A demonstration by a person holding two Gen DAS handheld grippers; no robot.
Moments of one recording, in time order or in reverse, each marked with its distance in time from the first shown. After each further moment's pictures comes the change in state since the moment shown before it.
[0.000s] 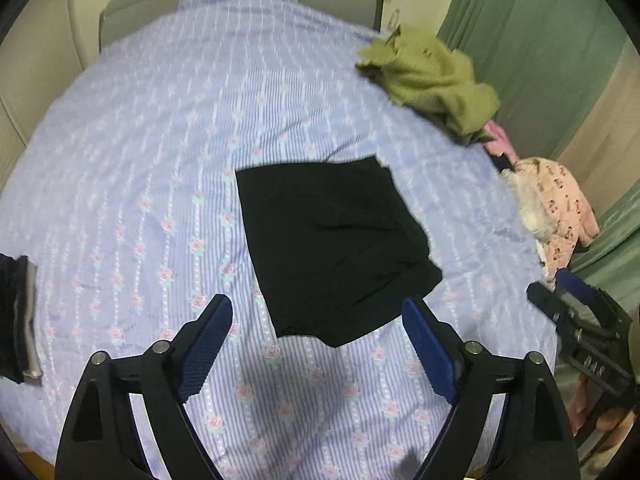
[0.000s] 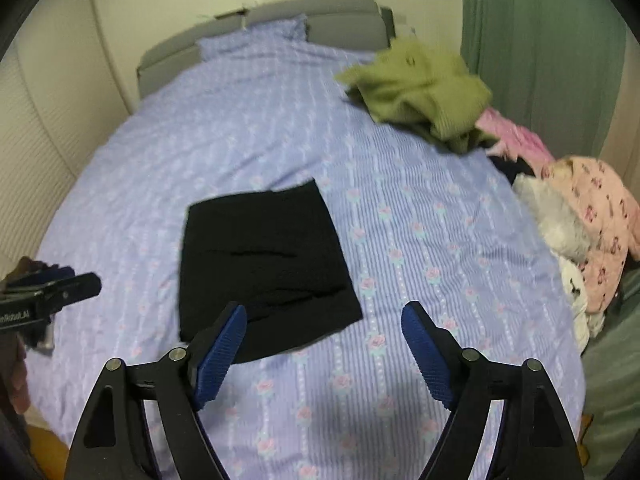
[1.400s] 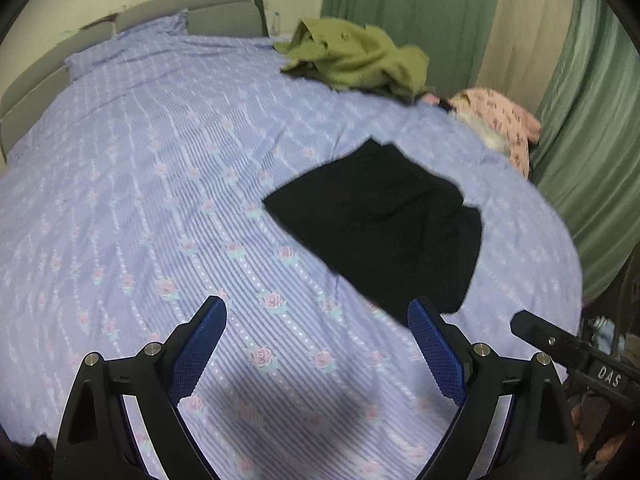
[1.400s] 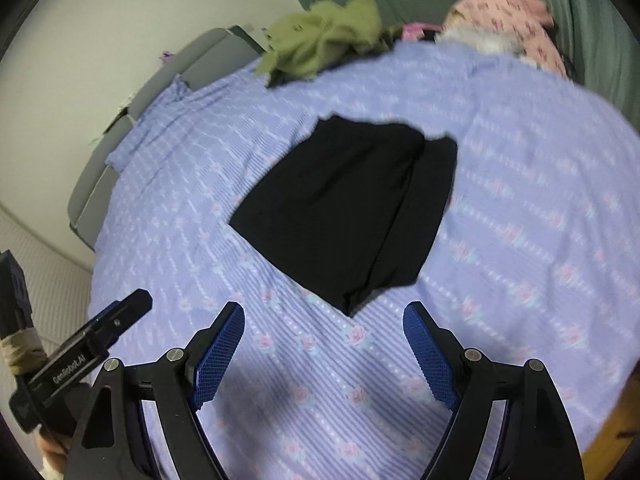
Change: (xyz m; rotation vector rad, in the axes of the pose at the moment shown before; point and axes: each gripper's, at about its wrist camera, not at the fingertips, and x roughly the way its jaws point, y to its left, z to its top) left arm 0.080 0.165 0.021 0.462 -0.032 -0.231; right arm 0.072 0.198 -0.103 0.769 -0.076 -0.072
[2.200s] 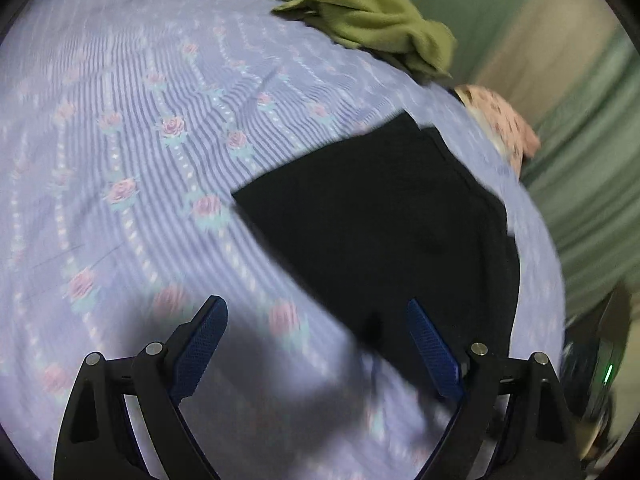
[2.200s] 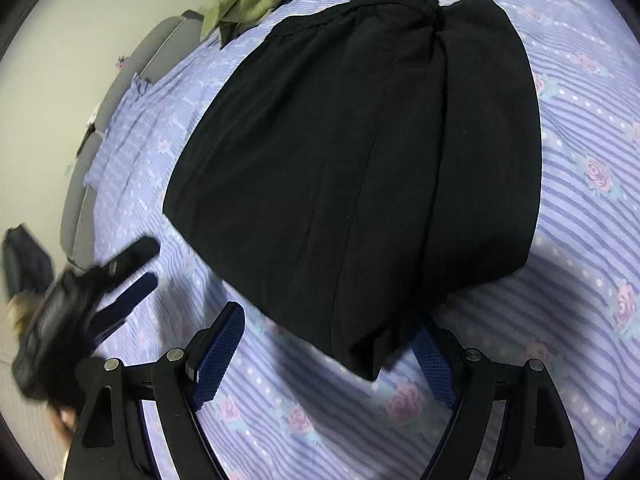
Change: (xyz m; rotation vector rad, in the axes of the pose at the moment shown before) left arm 0.179 0.062 0.051 -0.165 0.112 -0.254; right arm 0.157 -0.023 -0.010 0.192 0.106 0.062
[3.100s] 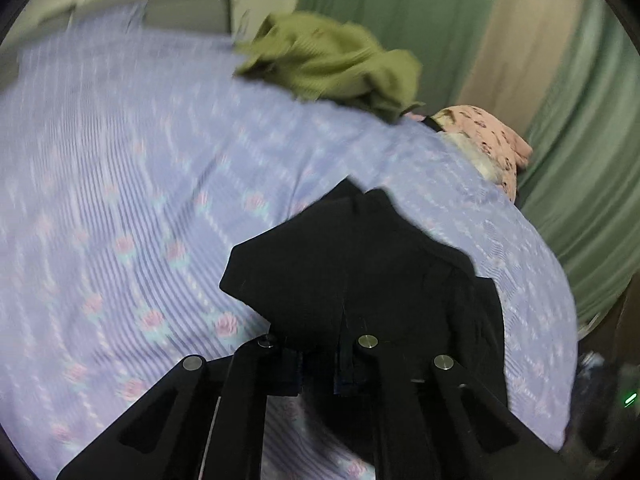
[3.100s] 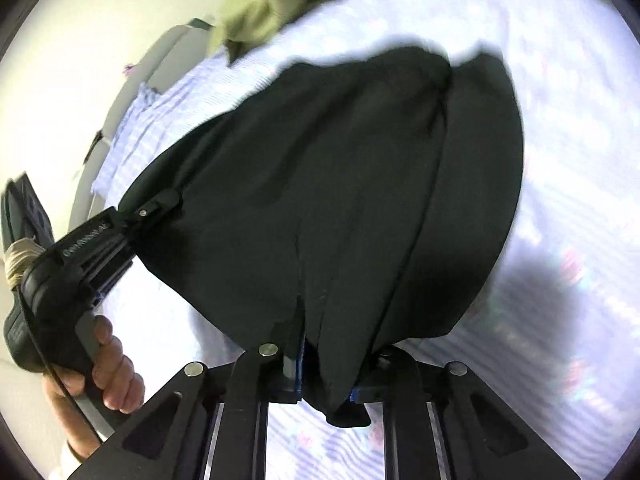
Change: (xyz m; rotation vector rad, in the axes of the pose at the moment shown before) left arm -0.021 -0.100 0.034 0.189 -0.169 0.102; right arm -0.044 0.008 0.034 -0.054 -0.037 0.003
